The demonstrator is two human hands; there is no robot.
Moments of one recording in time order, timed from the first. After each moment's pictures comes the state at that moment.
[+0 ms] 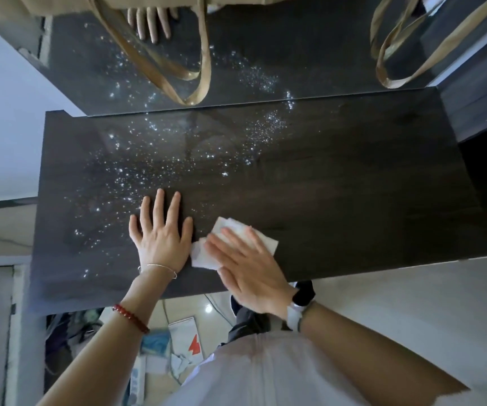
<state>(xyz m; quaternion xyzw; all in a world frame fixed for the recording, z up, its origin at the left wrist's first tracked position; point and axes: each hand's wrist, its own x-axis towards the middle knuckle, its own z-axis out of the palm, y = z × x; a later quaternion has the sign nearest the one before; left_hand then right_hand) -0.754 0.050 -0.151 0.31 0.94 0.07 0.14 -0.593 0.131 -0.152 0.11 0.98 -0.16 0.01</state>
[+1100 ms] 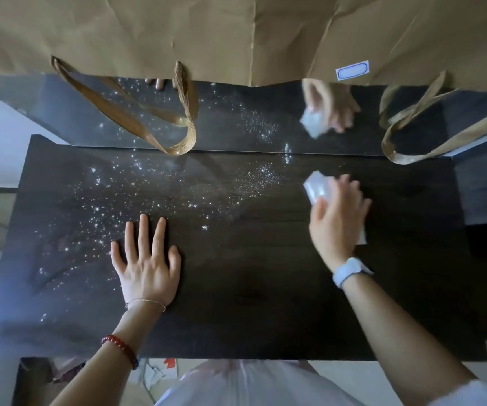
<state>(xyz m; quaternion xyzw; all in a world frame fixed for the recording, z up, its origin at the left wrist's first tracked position) -0.754 0.106 -0.156 0.23 0.97 0.04 0.08 -0.608 0.366 -0.156 0.48 0.86 -0.13 -0.10</state>
